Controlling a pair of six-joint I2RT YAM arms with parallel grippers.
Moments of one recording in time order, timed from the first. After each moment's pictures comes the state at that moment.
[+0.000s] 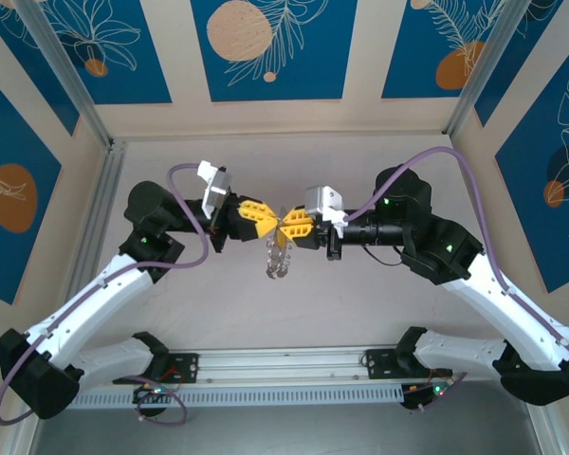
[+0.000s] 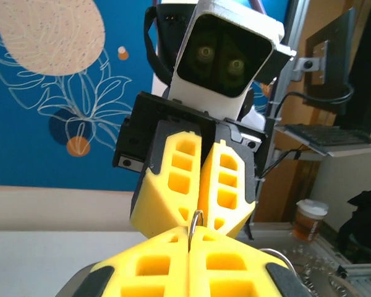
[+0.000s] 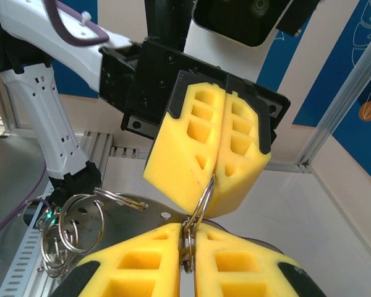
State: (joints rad) left arm -0.62 1.09 1.00 0.53 1.10 -0.52; right arm 0.86 1.03 1.37 -0.55 -0.55 -0.35
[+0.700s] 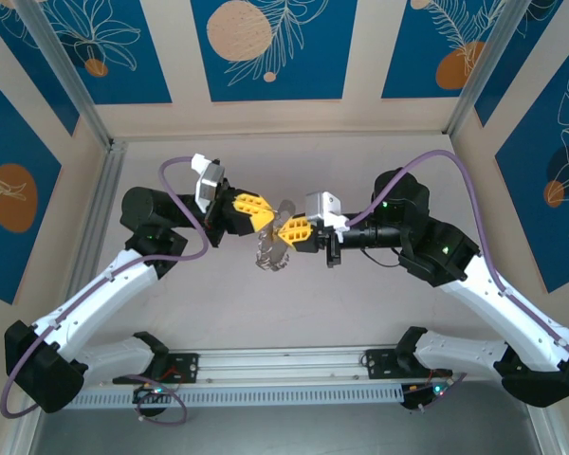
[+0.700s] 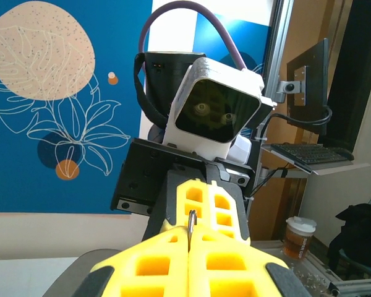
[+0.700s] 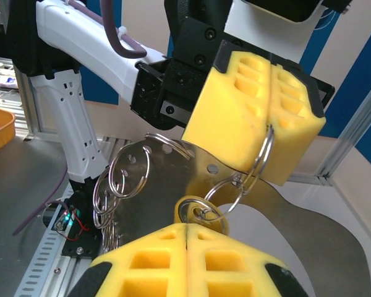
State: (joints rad) left arm -0.60 1.12 0.99 0.75 1.11 -0.68; right arm 0.86 1.02 1.33 -0.51 -0.63 -0.33
